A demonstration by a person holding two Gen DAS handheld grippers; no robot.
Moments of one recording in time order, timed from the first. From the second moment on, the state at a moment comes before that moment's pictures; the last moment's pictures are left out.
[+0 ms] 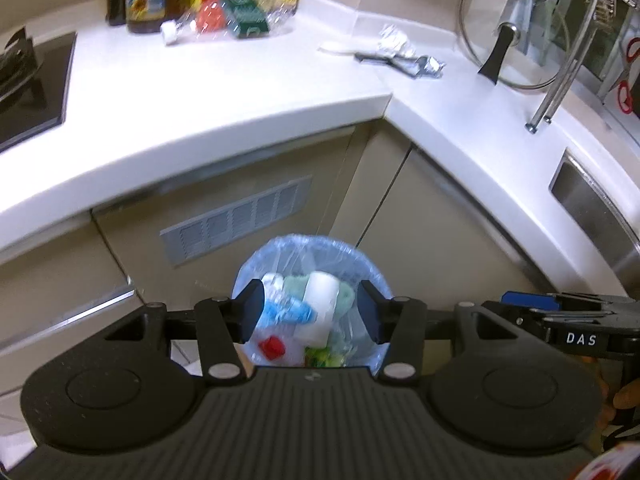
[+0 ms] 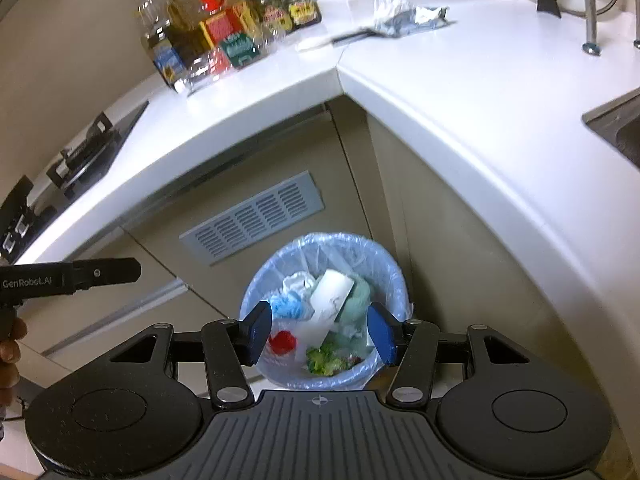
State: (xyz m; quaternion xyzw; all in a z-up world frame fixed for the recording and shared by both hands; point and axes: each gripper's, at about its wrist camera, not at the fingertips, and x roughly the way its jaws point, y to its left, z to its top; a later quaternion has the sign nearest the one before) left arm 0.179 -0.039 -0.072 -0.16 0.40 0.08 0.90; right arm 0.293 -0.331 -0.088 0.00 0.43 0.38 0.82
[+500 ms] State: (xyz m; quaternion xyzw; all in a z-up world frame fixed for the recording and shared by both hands) left arm 0.273 -0.002 -0.026 -0.11 0.35 0.00 0.93; right arm 0.356 -0.329 -0.036 0.07 0.37 0.31 0.87
